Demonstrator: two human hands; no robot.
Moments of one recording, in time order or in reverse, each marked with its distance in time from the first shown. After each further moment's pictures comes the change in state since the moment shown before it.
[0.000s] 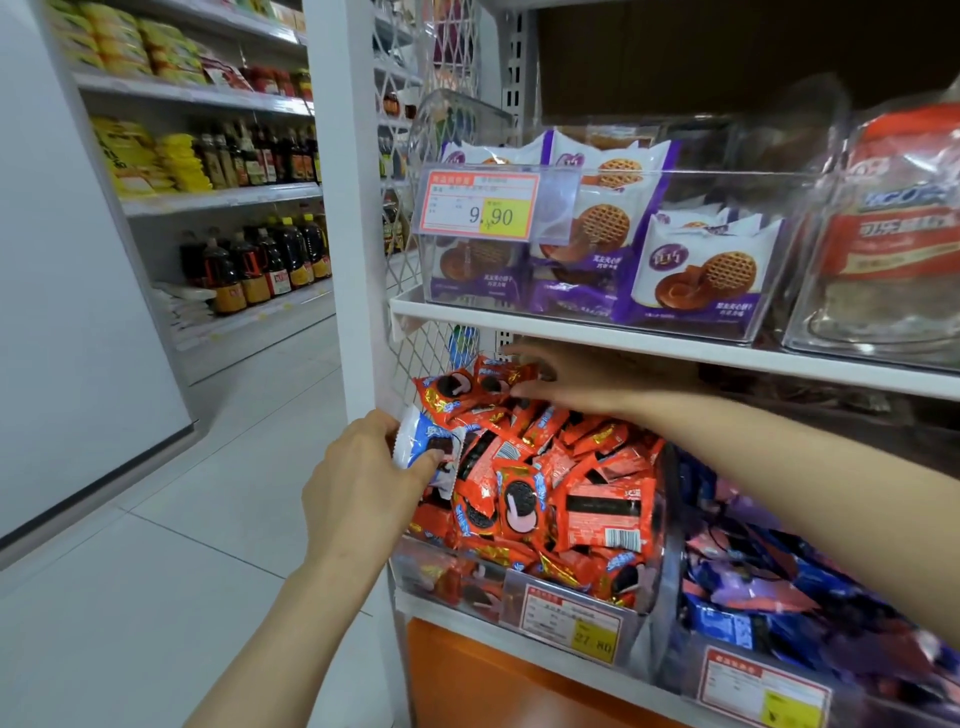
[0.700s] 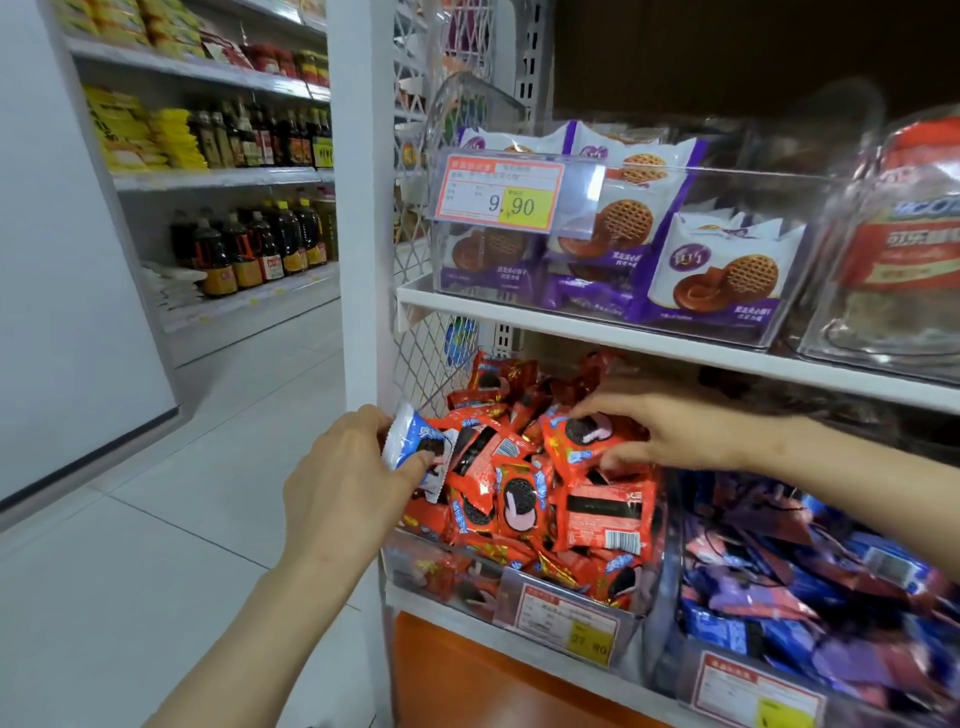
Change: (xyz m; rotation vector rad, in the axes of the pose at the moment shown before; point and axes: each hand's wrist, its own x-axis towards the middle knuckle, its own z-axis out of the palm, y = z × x) left_hand -0.003 -0.006 -0.008 0.037 0.007 0.005; right_hand -0.062 0.038 -0.017 -0.265 -0.106 -0.181
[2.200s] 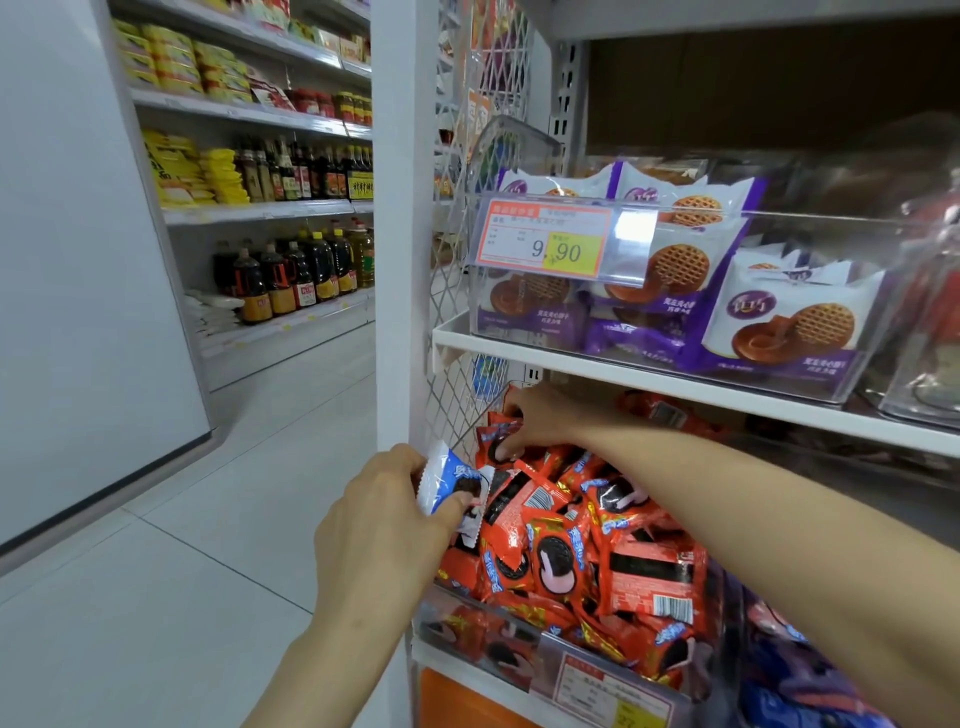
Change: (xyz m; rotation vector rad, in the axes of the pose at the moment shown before) left_hand 0.002 0.005 -0.006 -0.011 -0.007 -0.005; right_hand 0.174 -0.003 0.046 -0.026 0.004 0.275
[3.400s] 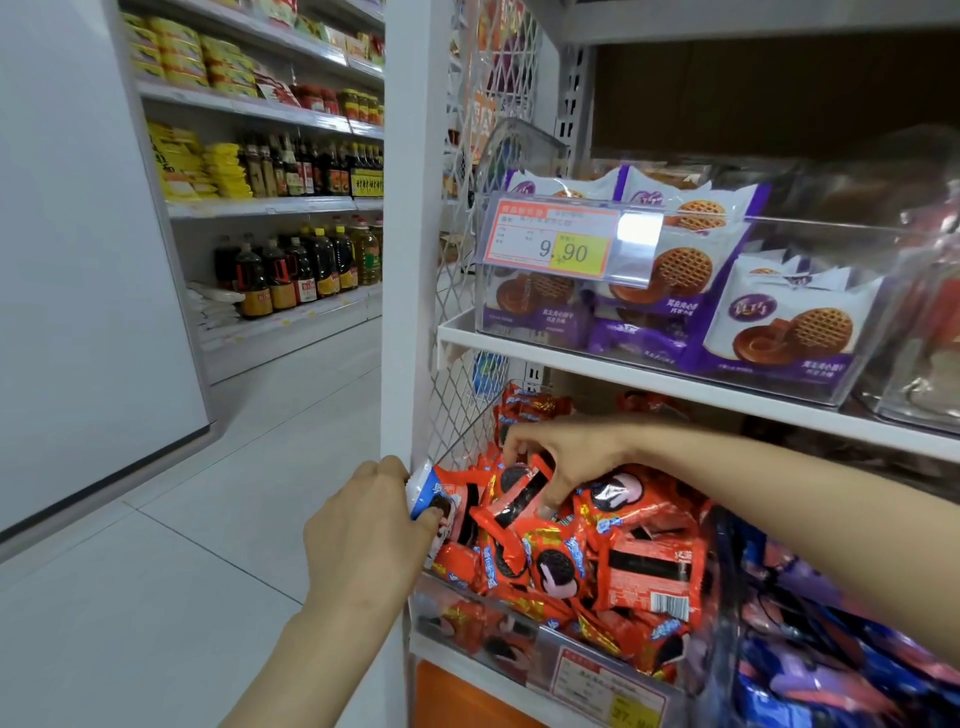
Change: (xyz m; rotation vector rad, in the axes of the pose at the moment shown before) left_hand 0.004 -0.014 0.005 0.250 -0.046 -0.012; right_hand -0.065 -0.007 -0.024 0.106 -0.357 -0.232
